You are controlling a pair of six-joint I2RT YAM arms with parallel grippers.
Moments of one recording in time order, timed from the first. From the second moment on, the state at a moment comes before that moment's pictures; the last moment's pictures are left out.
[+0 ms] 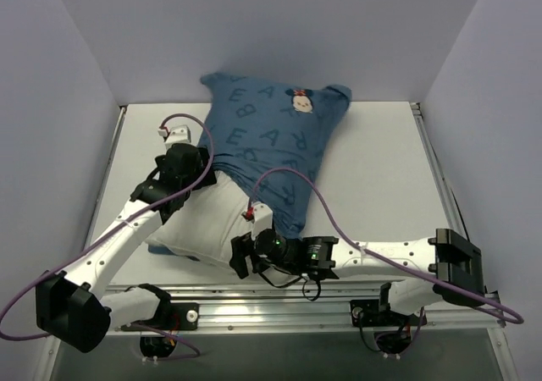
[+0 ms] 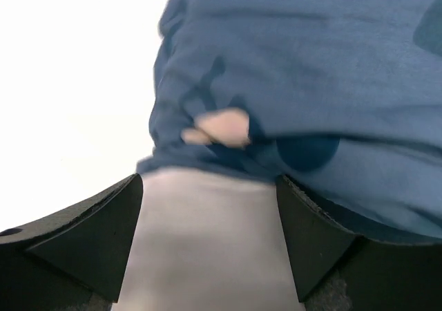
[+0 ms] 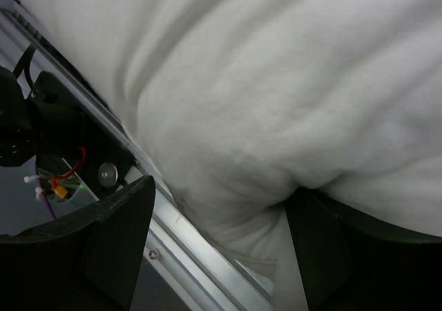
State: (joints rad) left arm -0.45 1.20 1.00 -0.49 -0.44 -0.50; right arm 1.30 1.35 0.81 -0.08 0.29 0.69
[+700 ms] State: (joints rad) left arm -0.46 1.08 1.27 -0.76 -0.24 -0.43; right arm 1.18 1.29 1.18 -0.51 0.47 0.54
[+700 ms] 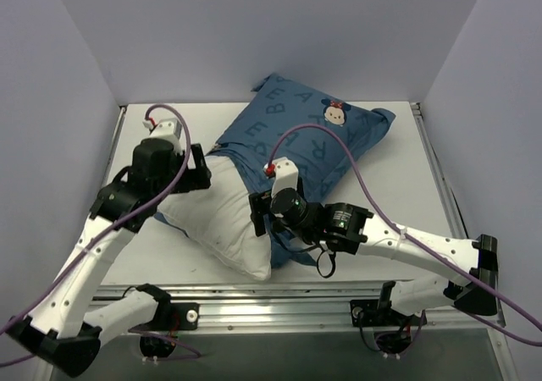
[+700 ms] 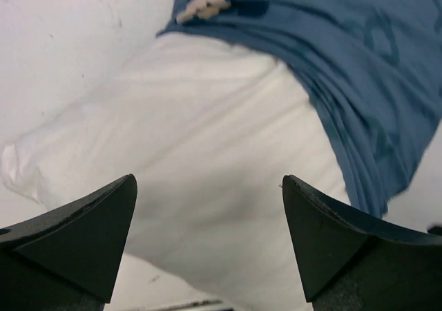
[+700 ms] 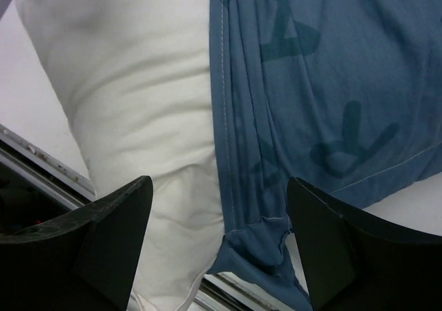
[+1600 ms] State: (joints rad) left arm -1.04 1.10 1.12 -0.81 -0.32 -0.60; right arm 0.92 1.36 1.05 -0.37 0.25 0.49
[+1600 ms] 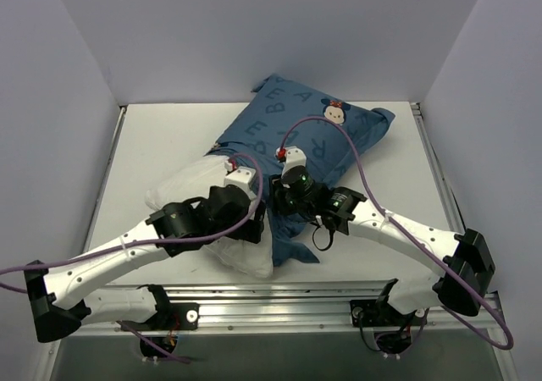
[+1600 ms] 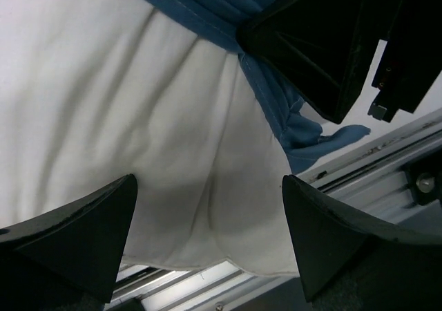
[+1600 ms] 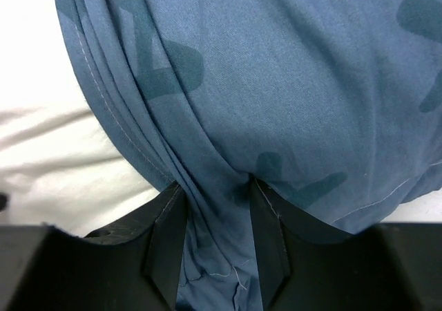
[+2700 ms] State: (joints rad) left arm -1.14 1.25 1.19 -0.87 -0.64 -0.71; right arm 0.74 1.34 1.00 -0.28 0.15 0.52
